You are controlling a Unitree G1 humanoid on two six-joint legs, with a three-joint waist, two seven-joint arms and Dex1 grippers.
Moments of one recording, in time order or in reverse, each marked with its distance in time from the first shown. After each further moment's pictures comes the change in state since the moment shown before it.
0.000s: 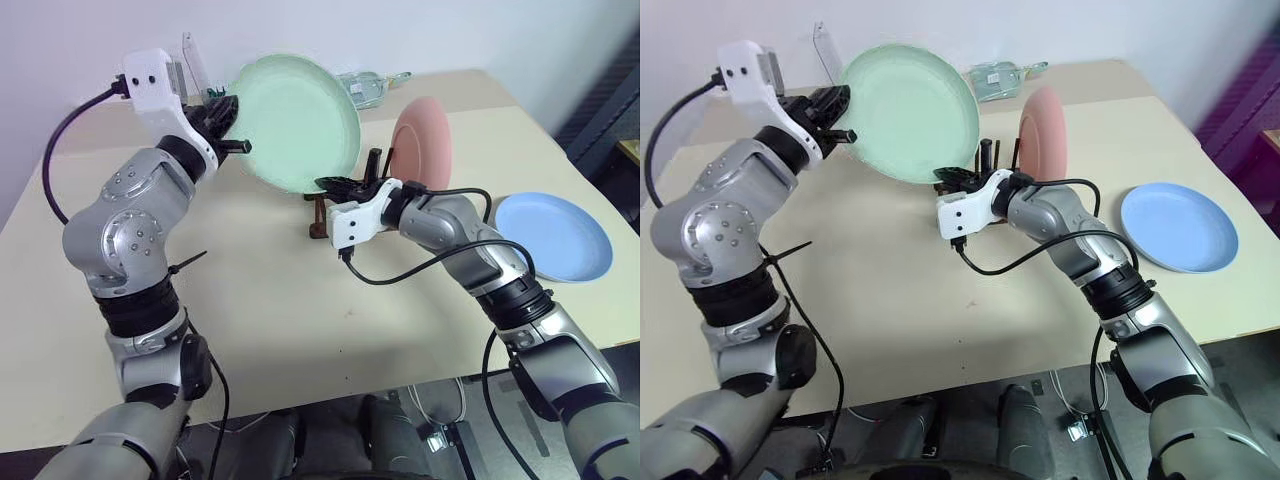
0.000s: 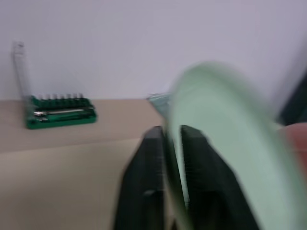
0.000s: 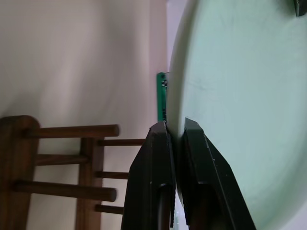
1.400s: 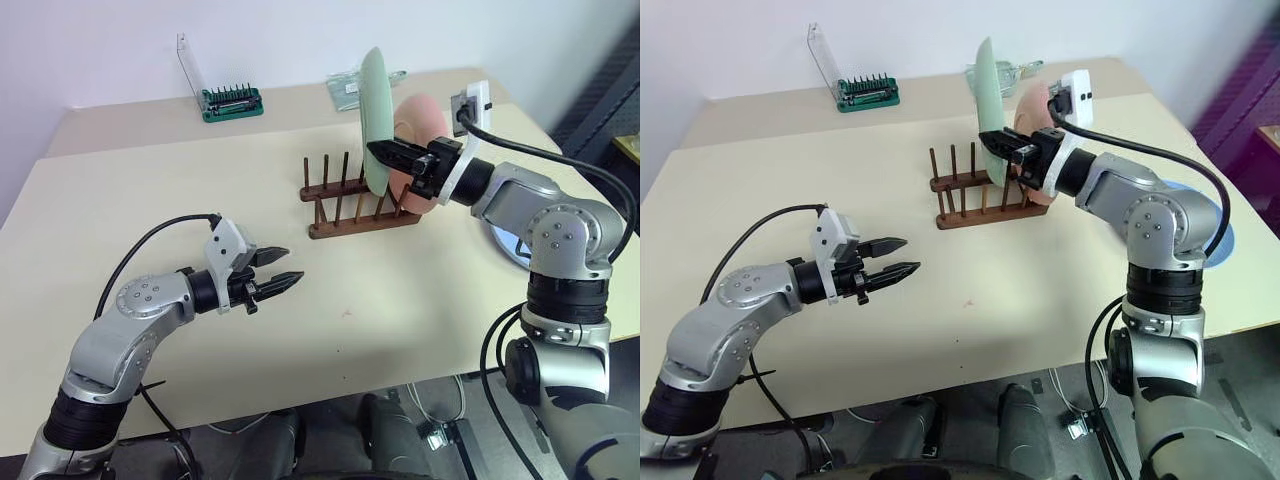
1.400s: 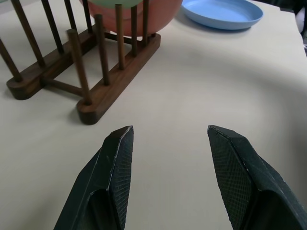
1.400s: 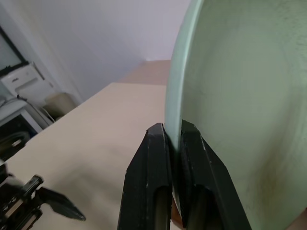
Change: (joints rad) left arm 0.686 0.443 -0.458 -0.207 0.026 -0.341 -0.690; right arm -0.001 0.067 -0.592 -0.195 1.369 1.270 0.024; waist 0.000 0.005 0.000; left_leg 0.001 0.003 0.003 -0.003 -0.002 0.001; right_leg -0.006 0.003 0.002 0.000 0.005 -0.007
